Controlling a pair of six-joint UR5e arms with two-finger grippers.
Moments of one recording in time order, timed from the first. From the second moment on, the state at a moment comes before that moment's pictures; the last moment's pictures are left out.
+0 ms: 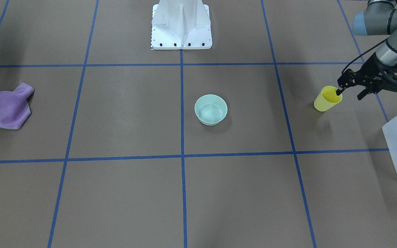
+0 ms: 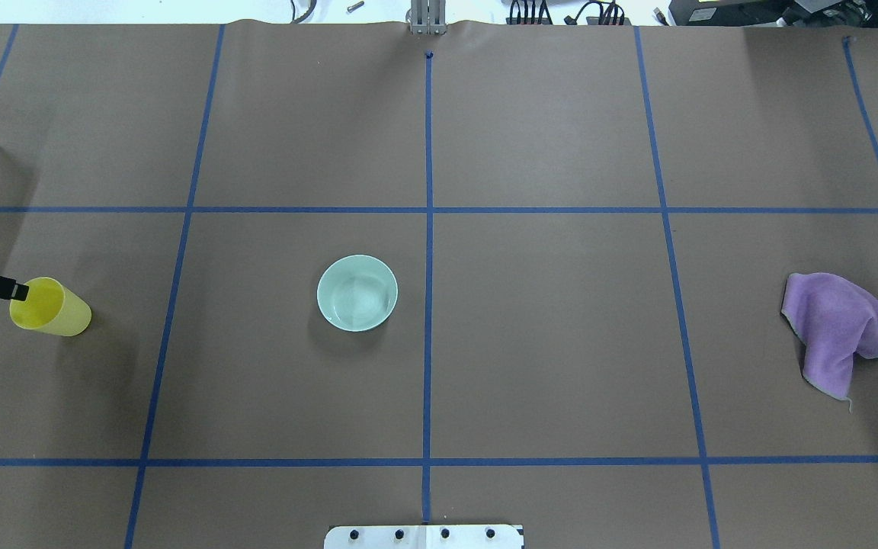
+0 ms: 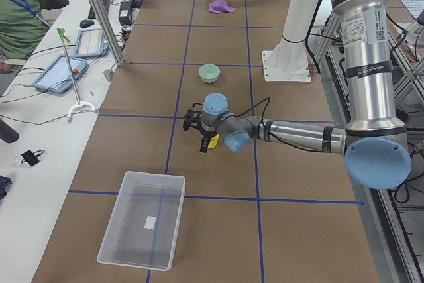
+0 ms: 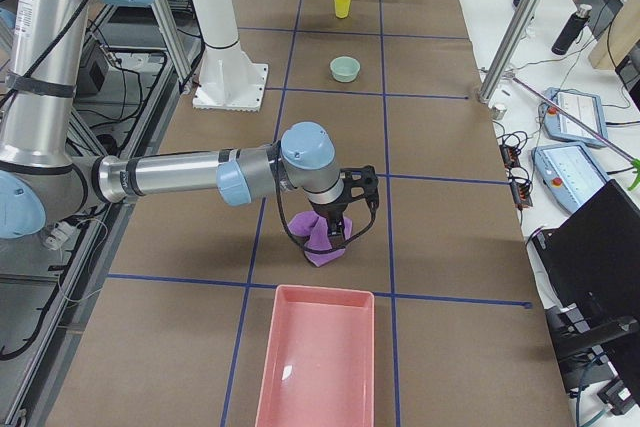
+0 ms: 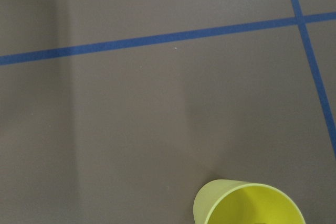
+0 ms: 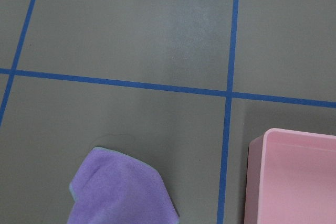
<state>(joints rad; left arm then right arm) -0.98 -1.39 -1.77 -2.31 -2.18 -0.70 1.55 -1.83 1.96 -1.34 2.37 0.16</state>
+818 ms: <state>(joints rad) -0.96 -1.39 -1.77 -2.36 -2.19 -0.71 1.55 -1.83 1.96 -1.34 2.37 0.16</state>
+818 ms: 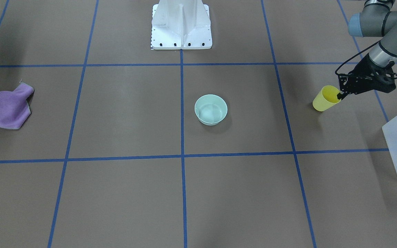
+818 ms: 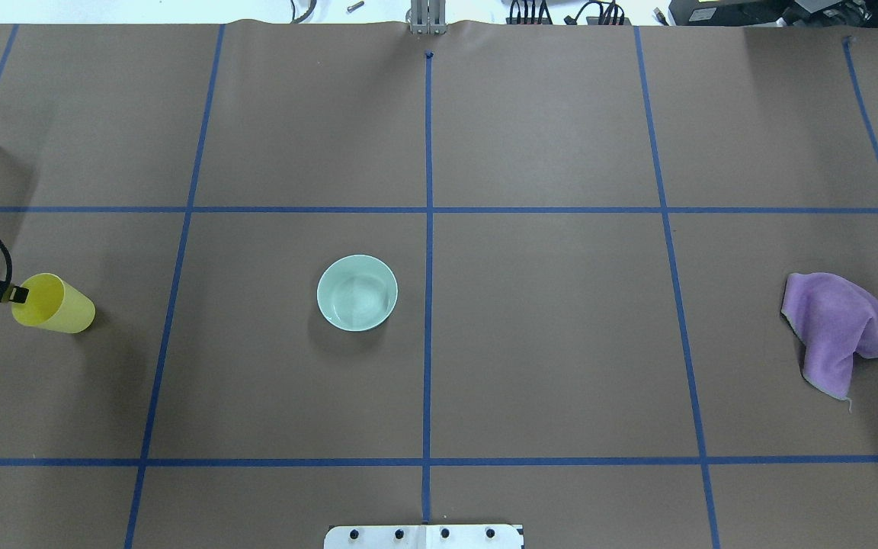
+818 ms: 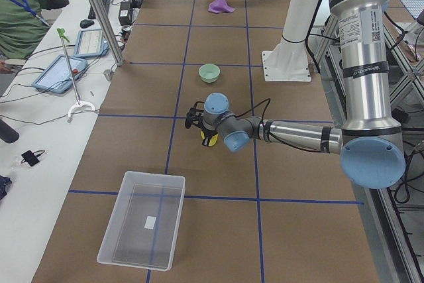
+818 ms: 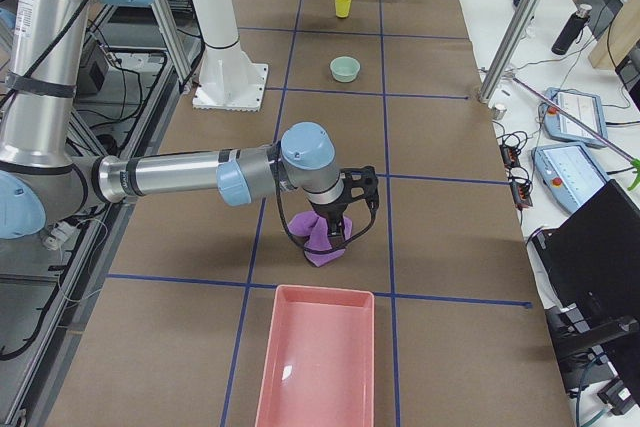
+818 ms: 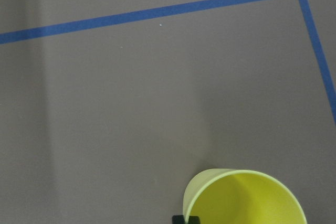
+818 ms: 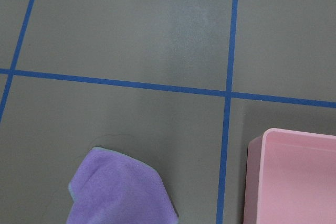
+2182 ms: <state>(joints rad) -1.57 -1.75 -1.42 -1.80 -2.32 0.08 1.55 -1.83 1.96 -1.34 2.37 0.16</state>
